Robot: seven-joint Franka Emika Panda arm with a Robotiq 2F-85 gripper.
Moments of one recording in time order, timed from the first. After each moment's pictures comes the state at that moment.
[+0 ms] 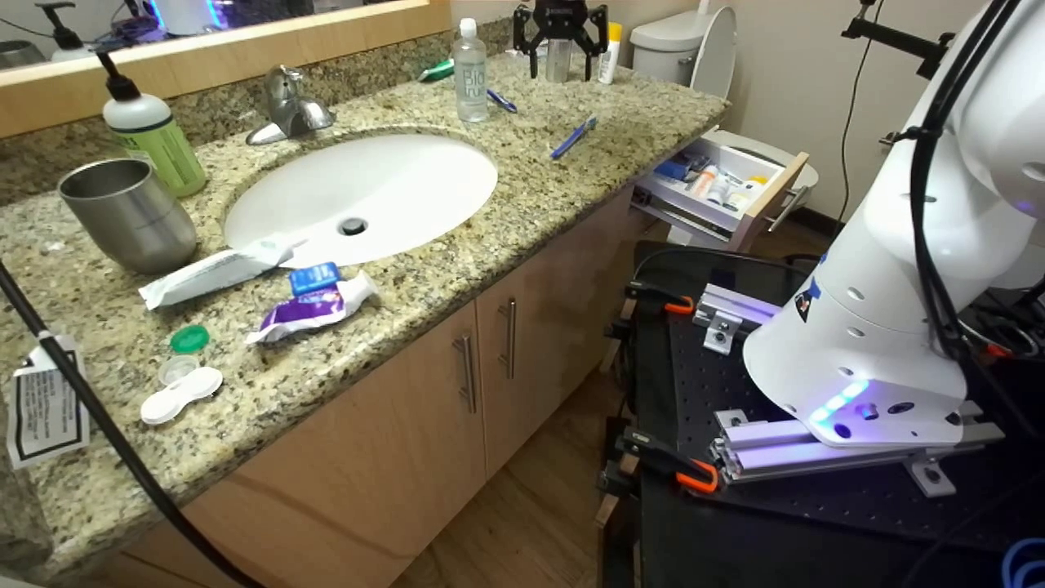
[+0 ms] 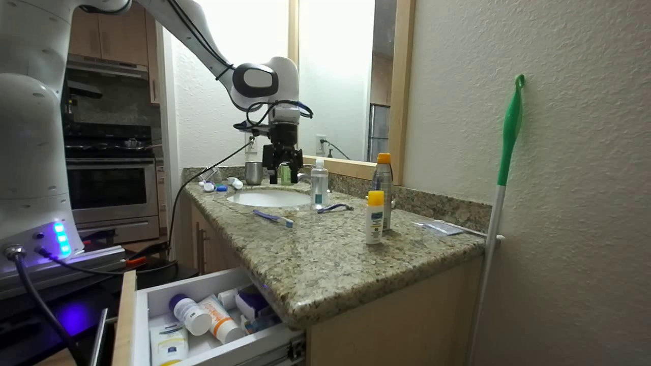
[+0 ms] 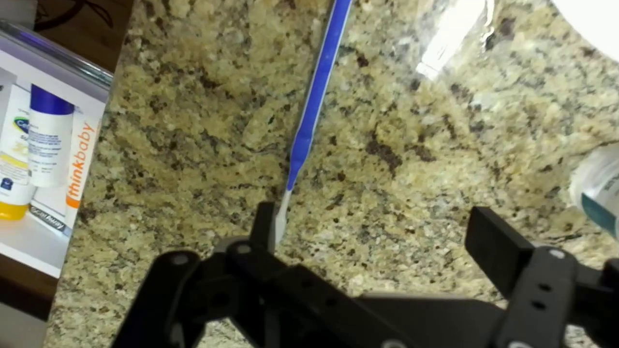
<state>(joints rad) -0.37 0.18 -0.47 -2.18 -0.10 2.35 0.87</state>
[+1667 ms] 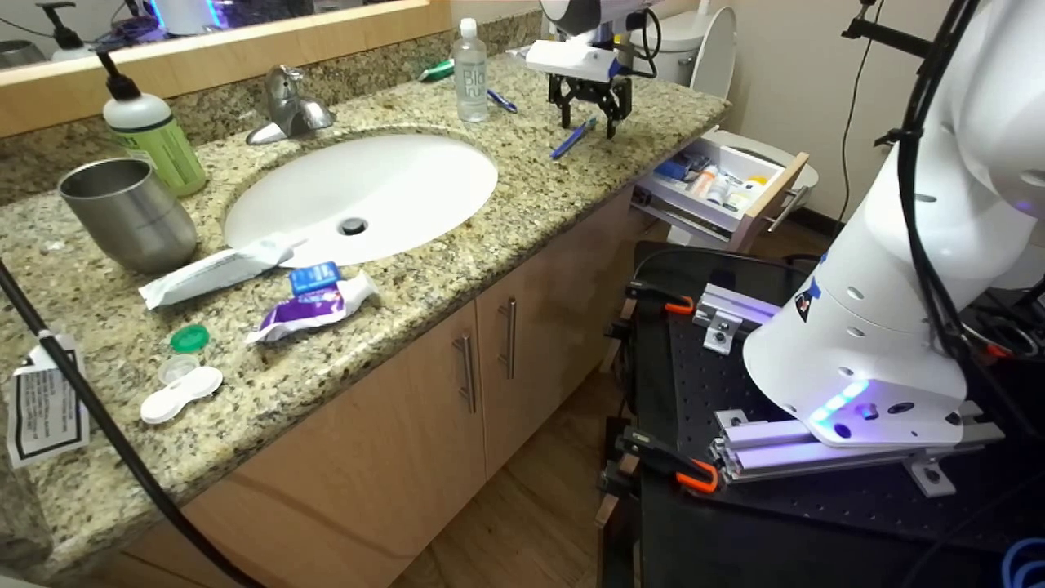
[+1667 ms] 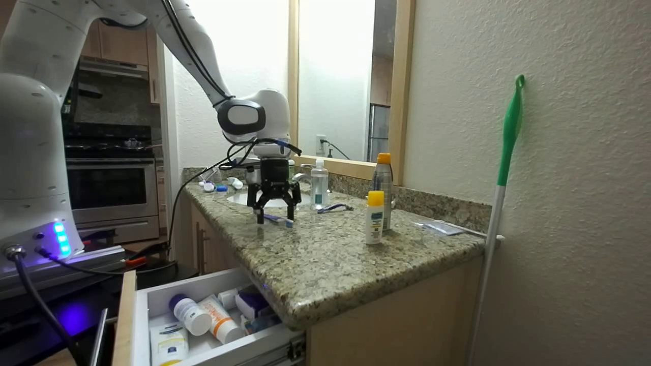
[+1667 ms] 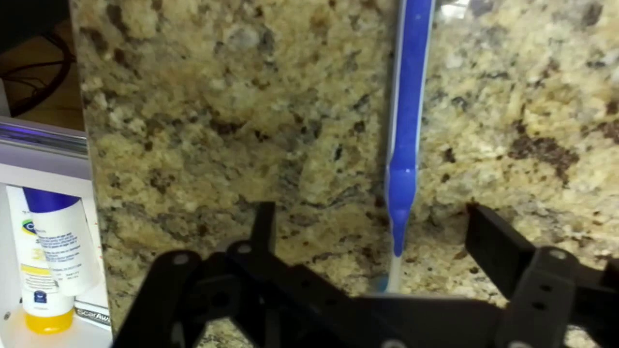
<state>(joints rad) -0.38 0.32 -0.54 -2.32 -0.03 2.64 1.08</state>
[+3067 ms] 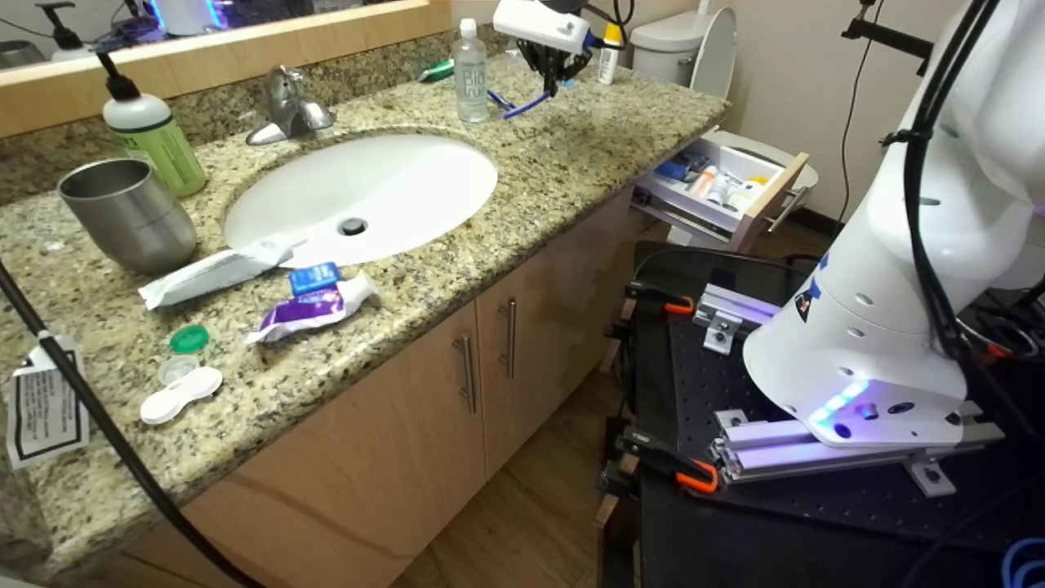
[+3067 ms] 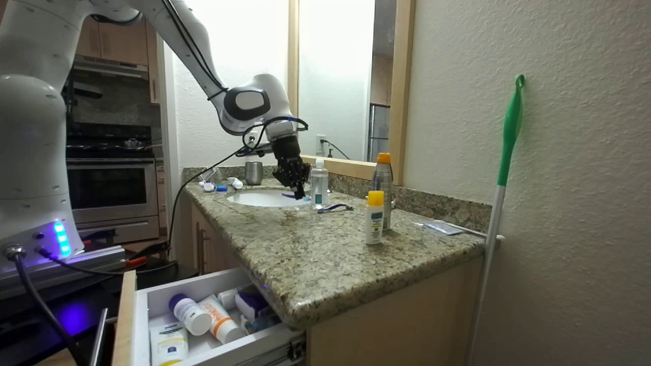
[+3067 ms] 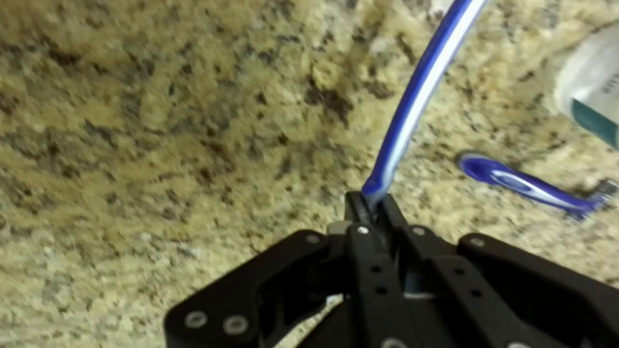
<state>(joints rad) -0.22 0.26 -0.63 -2.29 -0.19 2.79 1.15</state>
